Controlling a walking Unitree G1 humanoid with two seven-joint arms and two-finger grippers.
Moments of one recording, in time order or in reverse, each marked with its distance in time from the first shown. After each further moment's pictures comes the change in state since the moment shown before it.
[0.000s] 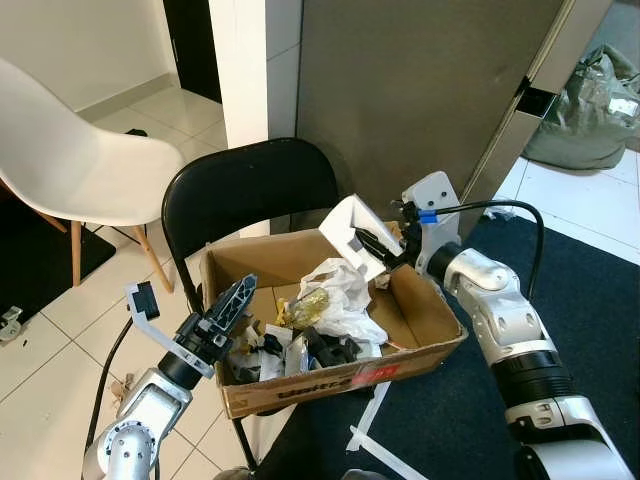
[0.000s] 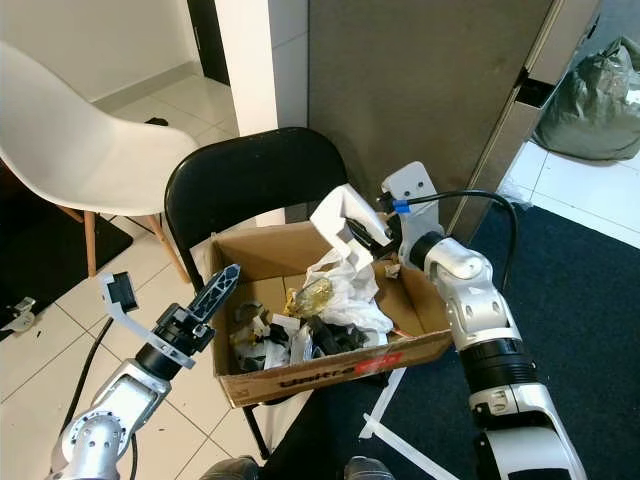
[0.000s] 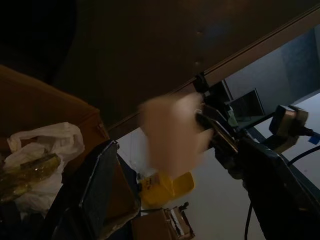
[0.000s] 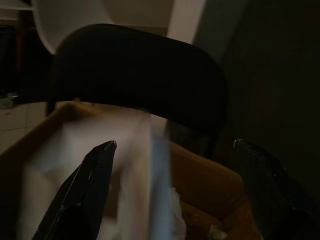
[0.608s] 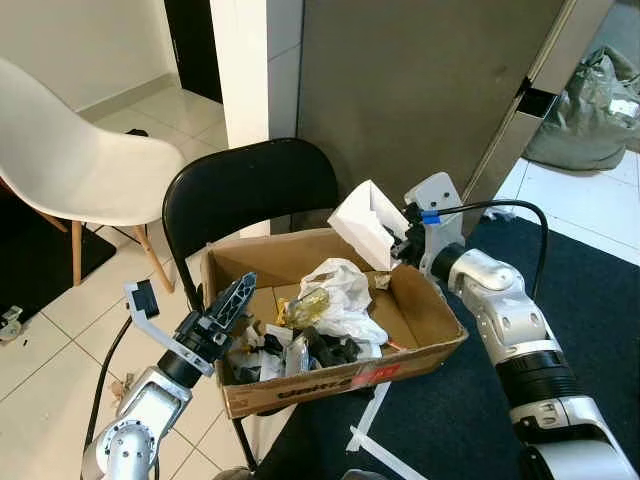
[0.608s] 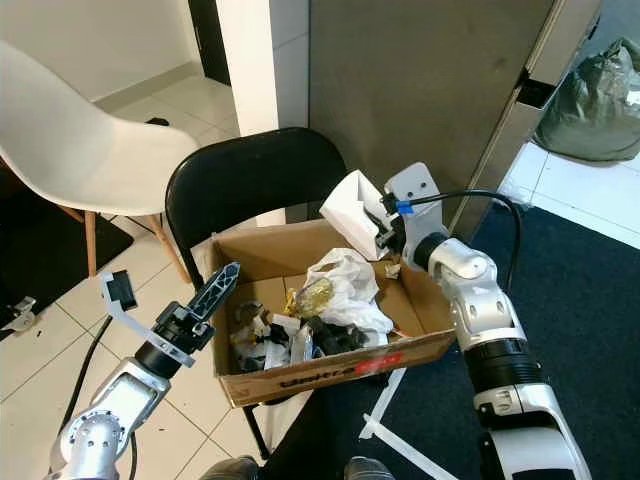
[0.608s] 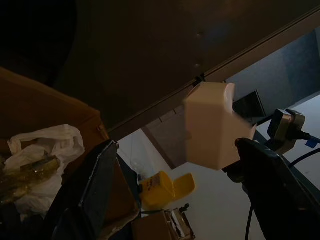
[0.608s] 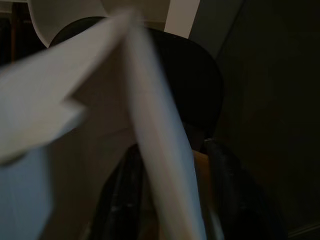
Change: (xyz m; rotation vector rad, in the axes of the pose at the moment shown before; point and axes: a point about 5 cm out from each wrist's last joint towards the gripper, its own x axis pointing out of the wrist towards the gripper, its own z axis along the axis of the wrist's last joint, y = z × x) left arm 0.002 -0.003 0.002 0.003 -0.005 0.004; right arm -0.003 -0.005 -0.003 -0.008 0.023 -0.026
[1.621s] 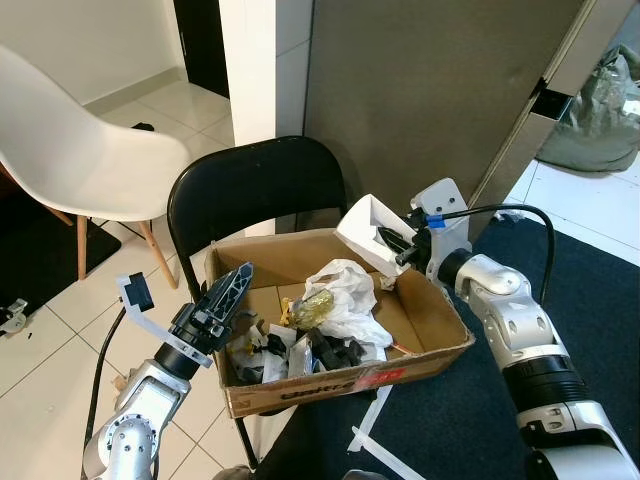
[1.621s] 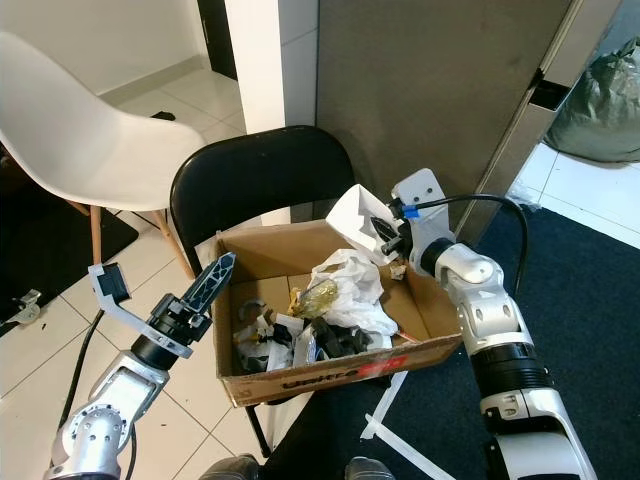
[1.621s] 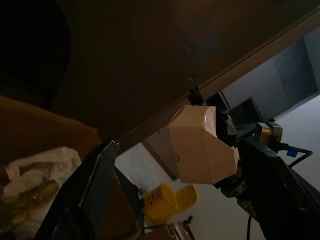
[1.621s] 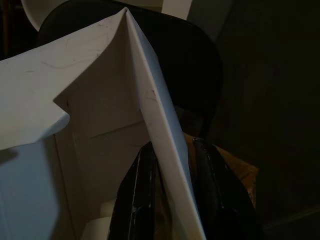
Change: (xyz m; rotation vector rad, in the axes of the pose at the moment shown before) left arm 0.005 -0.005 0.007 0.040 -0.040 -0.049; right arm -0.007 -0.005 -0.010 0.006 0.054 -0.021
